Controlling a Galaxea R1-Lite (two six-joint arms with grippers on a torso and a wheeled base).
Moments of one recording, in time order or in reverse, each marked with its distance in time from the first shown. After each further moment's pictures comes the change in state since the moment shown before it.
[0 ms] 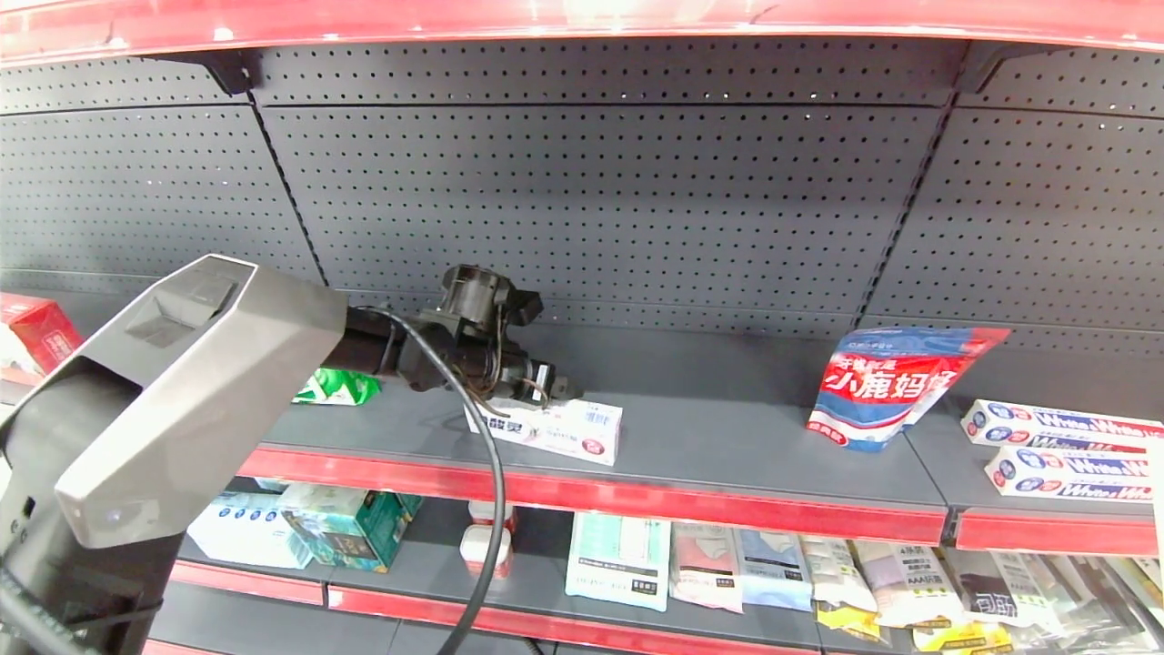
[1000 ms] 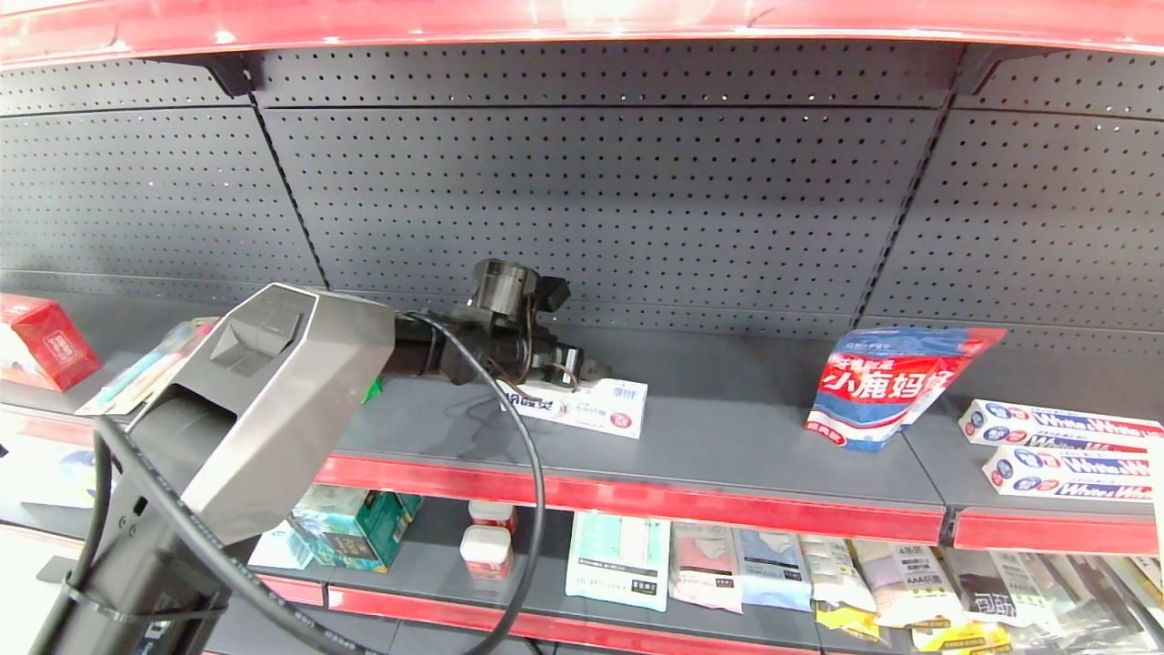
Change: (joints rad) left arm -0.026 0.163 -0.263 0.001 -0.017 0.002; right arm -0.001 0.000 0.000 -0.001 -0.001 0.001
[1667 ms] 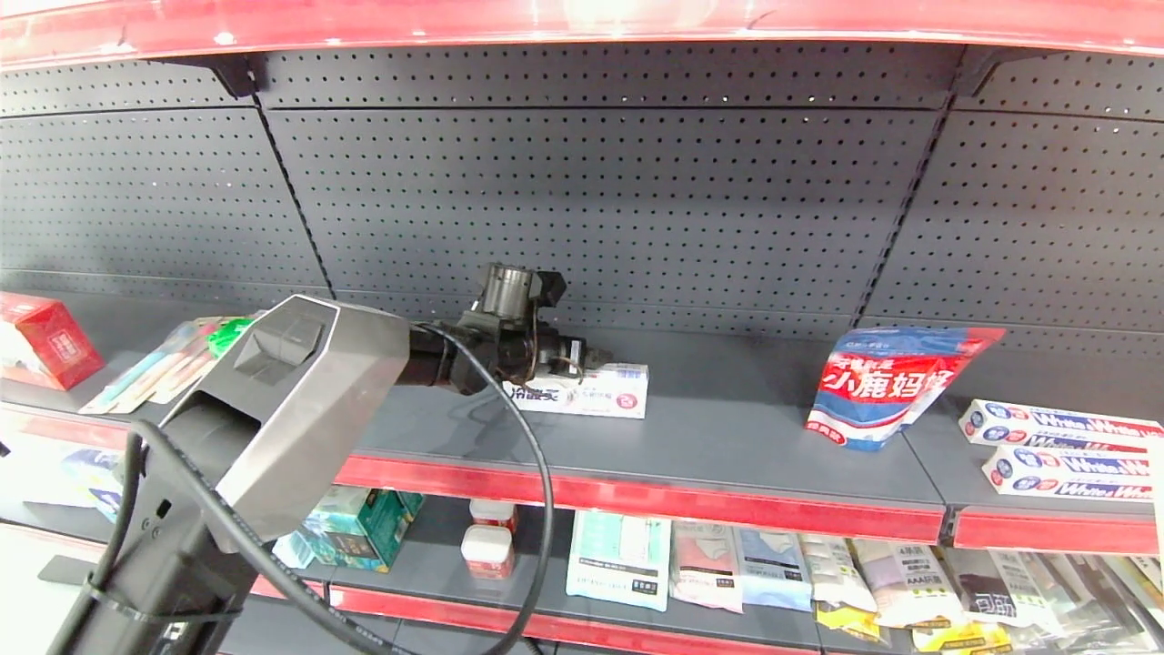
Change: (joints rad) left arm -0.021 0.049 -0.011 -0.131 0.082 -0.095; right arm 0.000 0.000 0.000 0.000 0.000 -0.001
